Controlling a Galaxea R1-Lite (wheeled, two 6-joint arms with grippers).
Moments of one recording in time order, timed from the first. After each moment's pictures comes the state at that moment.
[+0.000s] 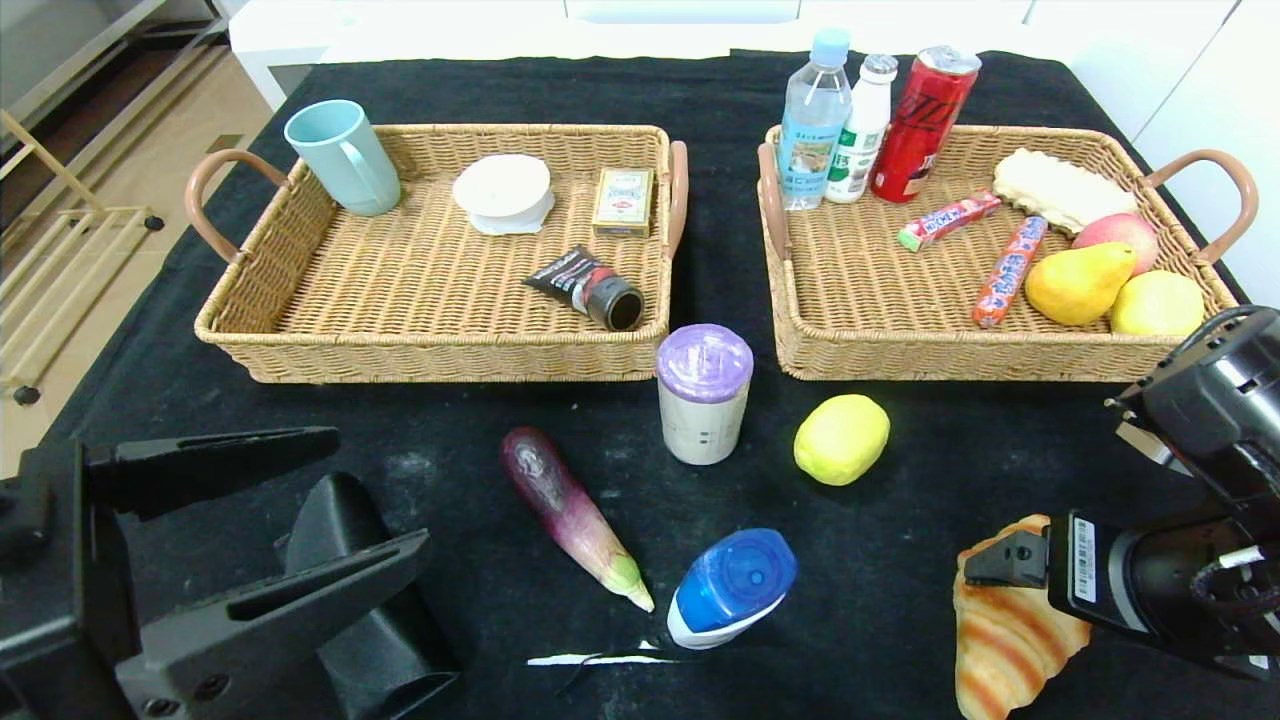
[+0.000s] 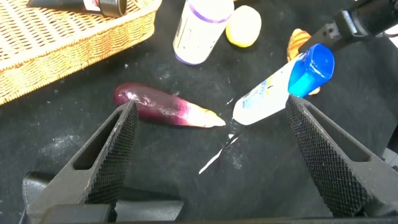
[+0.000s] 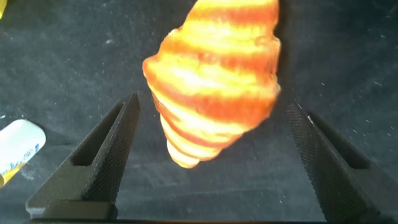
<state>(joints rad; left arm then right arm) -0.57 0.98 -0.71 -0.12 -0.16 0.01 0.58 1.46 -1.07 0.64 -0.20 0.90</state>
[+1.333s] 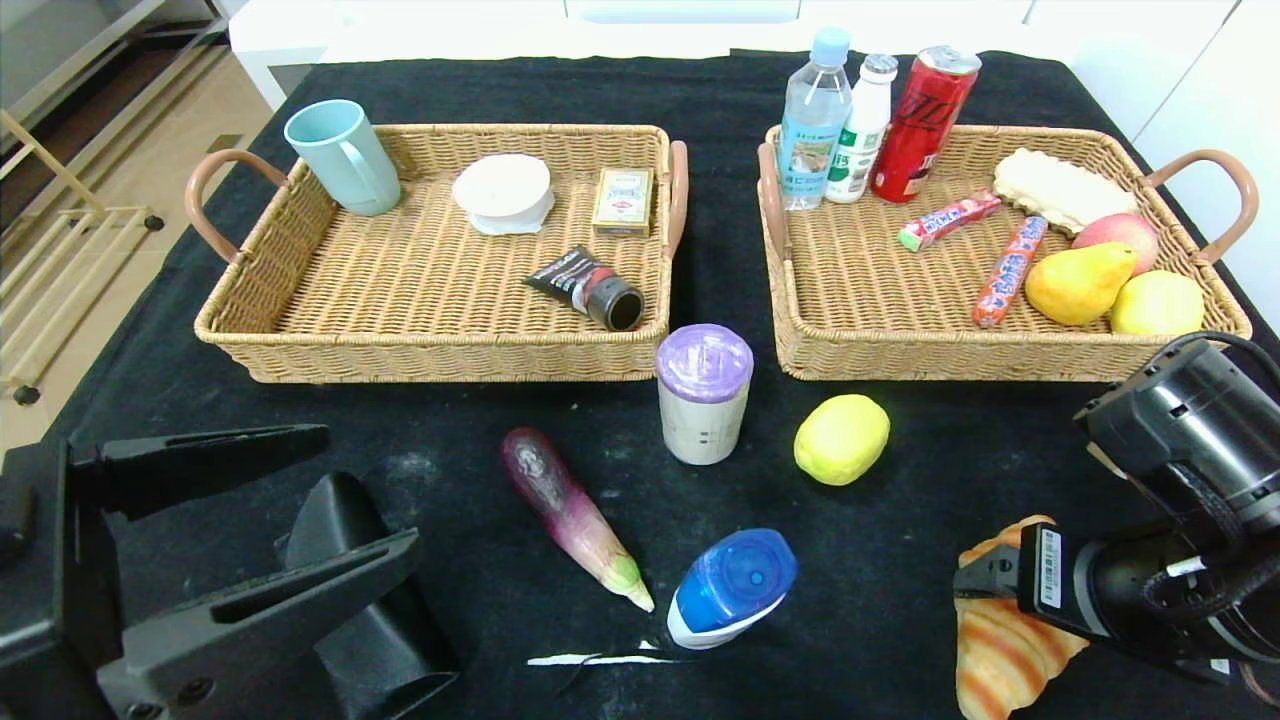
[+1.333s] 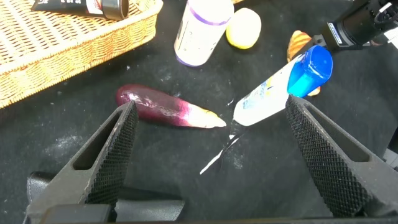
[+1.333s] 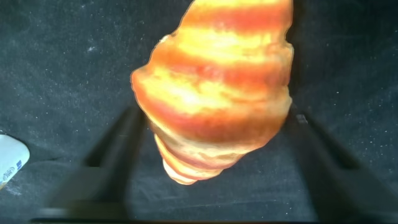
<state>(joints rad) -0.56 0.97 -0.71 -0.12 -0.16 0.01 0.57 1.51 -1.03 0.58 -0.20 0.91</state>
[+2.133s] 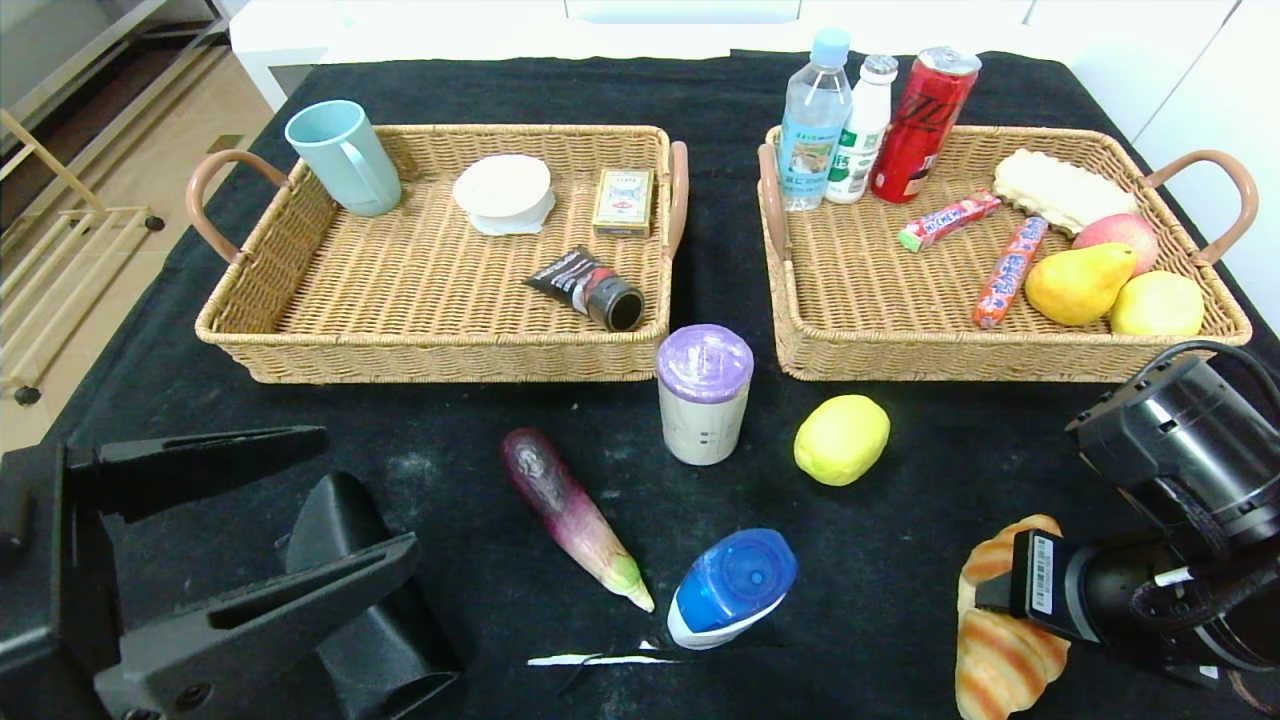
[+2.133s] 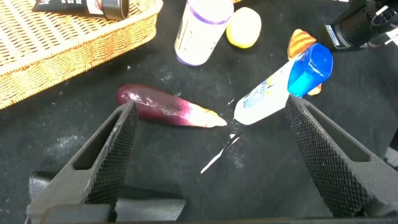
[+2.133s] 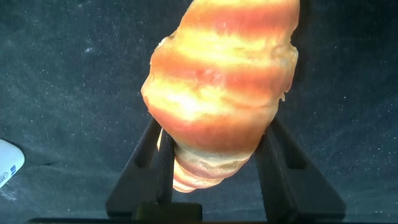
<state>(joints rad) -0.56 0.97 -0.70 -0.12 -0.16 0.02 0.57 1.53 -0.99 0.53 -0.20 0.91</state>
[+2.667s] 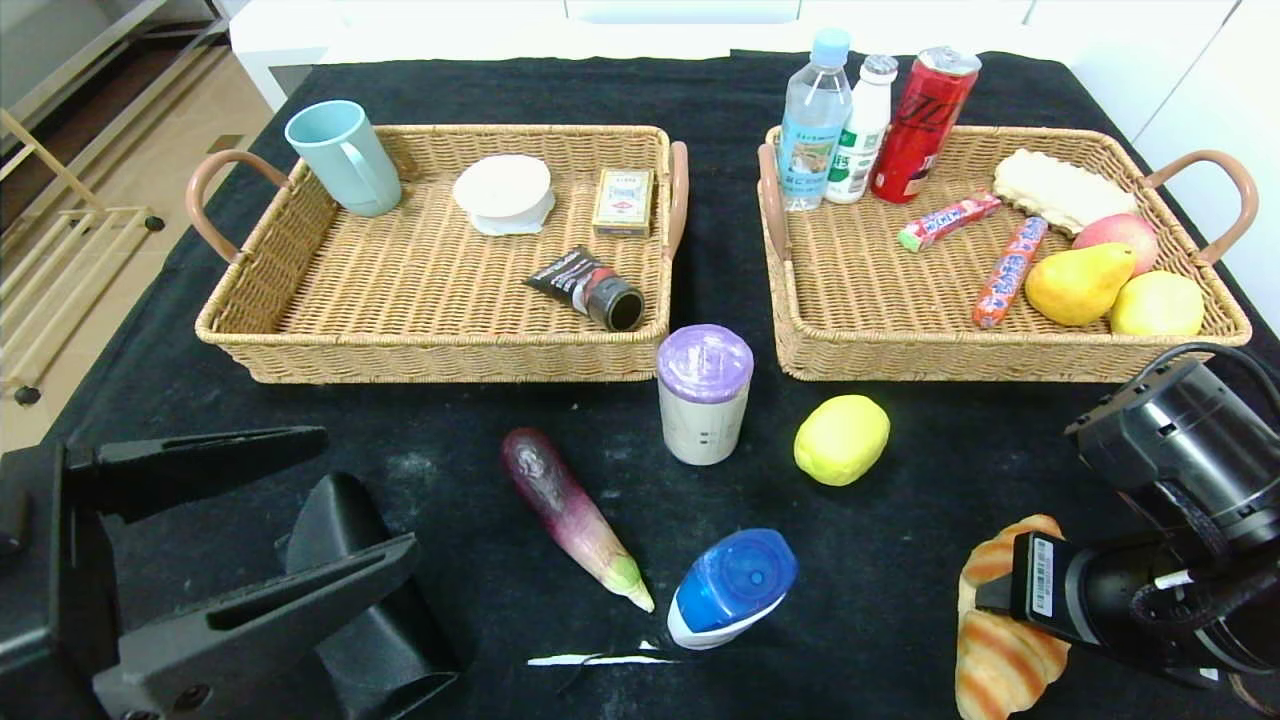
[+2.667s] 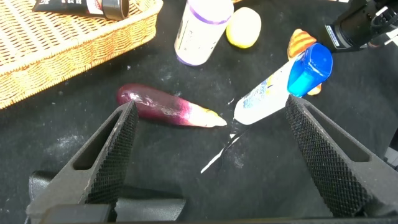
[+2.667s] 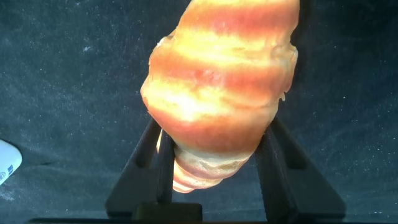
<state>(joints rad) -0.56 0.97 -0.70 -0.12 -0.16 0.02 0.57 1.53 -0.98 0.53 -0.20 0.91</state>
